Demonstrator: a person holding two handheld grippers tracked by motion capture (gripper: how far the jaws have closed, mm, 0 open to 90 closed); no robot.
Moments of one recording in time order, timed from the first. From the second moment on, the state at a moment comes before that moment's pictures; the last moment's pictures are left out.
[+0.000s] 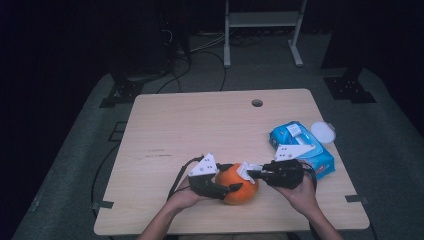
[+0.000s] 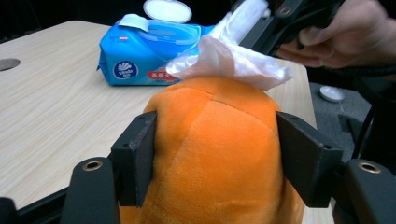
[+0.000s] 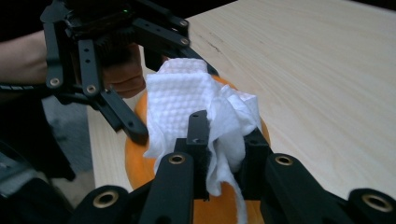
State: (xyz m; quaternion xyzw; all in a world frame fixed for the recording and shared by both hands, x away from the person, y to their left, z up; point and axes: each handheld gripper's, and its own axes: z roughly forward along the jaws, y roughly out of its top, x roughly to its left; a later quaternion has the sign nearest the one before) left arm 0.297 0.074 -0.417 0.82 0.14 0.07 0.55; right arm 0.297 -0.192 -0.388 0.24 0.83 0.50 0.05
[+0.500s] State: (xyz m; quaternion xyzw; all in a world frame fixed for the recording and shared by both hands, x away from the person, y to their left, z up) left arm 0.292 0.066 -0.422 0.82 0.13 0.08 0.56; right arm 0.288 -0.188 -0.381 0.22 0.83 0.50 0.07
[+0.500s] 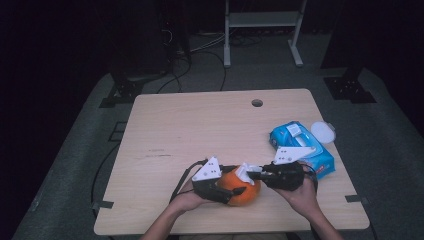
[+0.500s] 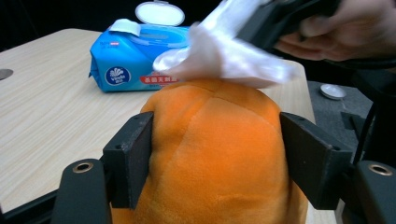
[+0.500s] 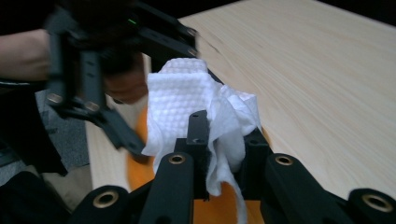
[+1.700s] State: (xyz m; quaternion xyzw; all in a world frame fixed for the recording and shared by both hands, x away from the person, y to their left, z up) left arm 0.285 0.056 -0.426 0.83 0.11 0.08 0.53; right arm 0.275 -0.176 -0.371 0.18 0.85 0.48 0.10
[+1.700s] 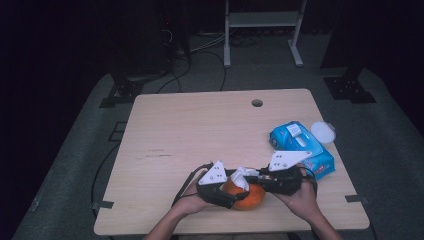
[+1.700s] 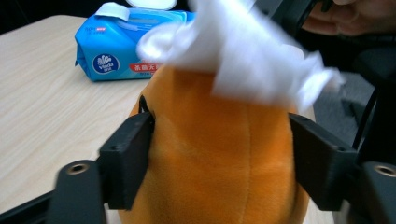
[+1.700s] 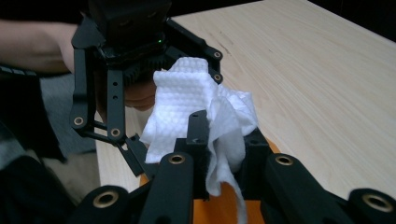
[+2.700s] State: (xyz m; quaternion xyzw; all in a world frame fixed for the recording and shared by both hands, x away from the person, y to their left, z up) left arm 0.294 0.061 -0.439 0.83 0.13 0.07 0.54; right arm 0.283 -0.194 -0.373 0.22 0.85 0.48 0.11
